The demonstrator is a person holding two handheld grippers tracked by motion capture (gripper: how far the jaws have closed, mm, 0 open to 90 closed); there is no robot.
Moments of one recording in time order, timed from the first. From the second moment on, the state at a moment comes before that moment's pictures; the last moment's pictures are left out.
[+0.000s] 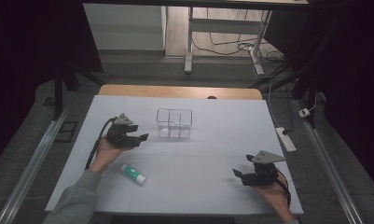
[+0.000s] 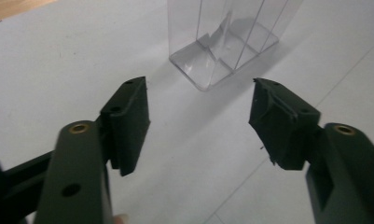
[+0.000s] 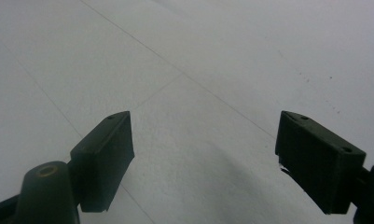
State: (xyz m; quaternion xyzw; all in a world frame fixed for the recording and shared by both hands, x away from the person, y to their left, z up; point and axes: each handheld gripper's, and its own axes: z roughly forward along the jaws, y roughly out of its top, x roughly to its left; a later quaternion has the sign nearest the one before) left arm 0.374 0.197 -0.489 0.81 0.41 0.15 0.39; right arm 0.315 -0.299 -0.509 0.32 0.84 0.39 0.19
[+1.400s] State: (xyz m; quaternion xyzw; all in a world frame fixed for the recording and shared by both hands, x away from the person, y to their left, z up) left arm 0.439 0.163 -0.508 0.82 0.41 0.13 0.38; right arm 0.314 -0.299 -0.510 0.32 0.84 0.39 0.20
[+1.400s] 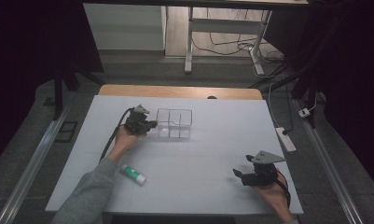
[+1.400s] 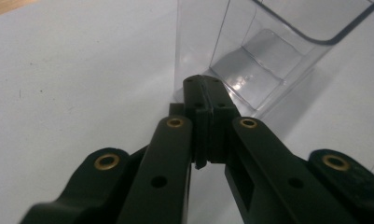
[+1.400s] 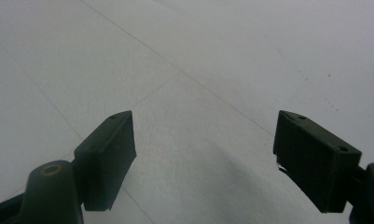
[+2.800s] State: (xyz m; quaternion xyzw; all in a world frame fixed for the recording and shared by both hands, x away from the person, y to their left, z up) left arm 0.450 0.114 -0.509 0.84 0.37 0.11 0.39; right arm 0.312 -0.300 -0.512 0.33 0.84 0.38 0.19
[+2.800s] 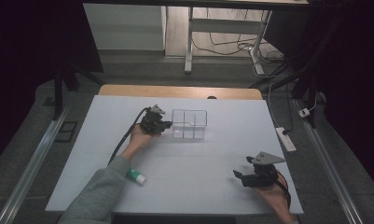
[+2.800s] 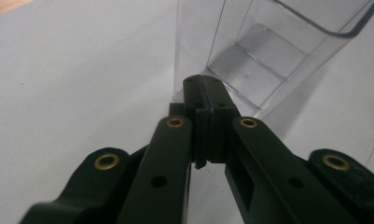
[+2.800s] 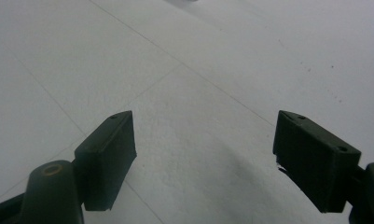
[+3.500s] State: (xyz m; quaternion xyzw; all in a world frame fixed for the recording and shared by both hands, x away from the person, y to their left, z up) left arm 0.410 0.155 -0.468 0.86 0.28 0.12 0.40; right arm 0.311 -0.301 -0.512 0.32 0.84 0.38 0.19
